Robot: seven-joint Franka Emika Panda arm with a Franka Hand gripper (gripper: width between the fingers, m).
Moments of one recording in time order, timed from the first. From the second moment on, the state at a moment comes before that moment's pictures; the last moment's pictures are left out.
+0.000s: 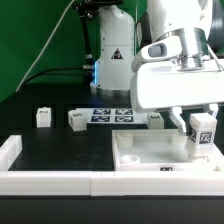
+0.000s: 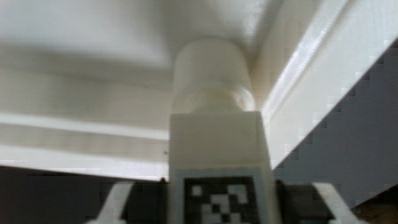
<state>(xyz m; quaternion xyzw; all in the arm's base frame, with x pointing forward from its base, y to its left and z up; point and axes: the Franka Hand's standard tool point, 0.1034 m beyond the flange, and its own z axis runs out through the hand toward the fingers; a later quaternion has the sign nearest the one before) 0.591 0.118 0.063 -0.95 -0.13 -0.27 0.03</state>
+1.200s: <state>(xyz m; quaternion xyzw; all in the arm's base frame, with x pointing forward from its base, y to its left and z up) 0.593 0.120 0.073 -0.95 -0.13 -0.27 0.03</state>
